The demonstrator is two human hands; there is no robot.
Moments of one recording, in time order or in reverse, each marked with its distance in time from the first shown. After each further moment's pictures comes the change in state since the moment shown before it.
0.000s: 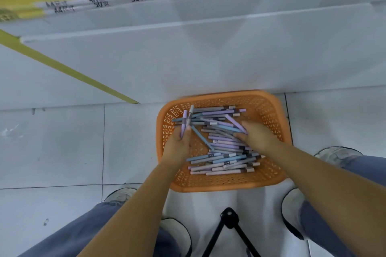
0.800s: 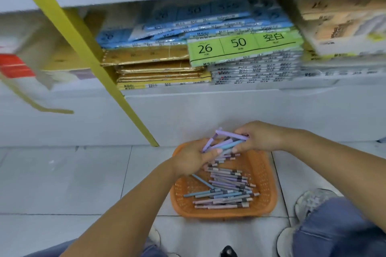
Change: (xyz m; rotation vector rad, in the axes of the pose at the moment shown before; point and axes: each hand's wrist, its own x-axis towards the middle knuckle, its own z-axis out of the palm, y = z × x) left_hand -0.101 0.141 -0.063 0.239 -0.416 0.472; right_hand -0.117 -0.121 -0.175 -0.105 -0.065 -0.315
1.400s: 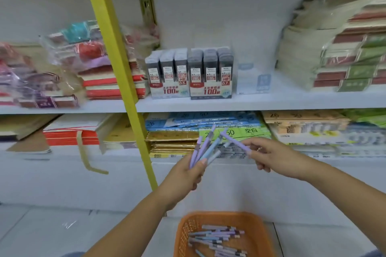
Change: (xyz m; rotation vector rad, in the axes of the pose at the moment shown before) left_hand -0.090 0.126 -0.054 -0.300 0.397 0.273; right_hand -0.127 -0.094 -0.100 0.267 0.500 -0.217
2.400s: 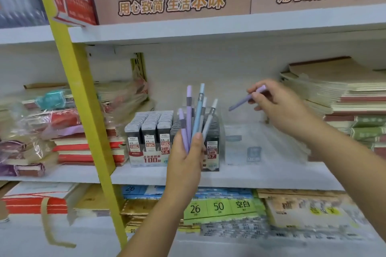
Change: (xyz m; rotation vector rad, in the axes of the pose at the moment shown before) left_hand 0.100 0.178 0.024 -0.199 0.409 0.495; right_hand 0.106 -0.130 -0.179 -0.156 0.635 -0.388
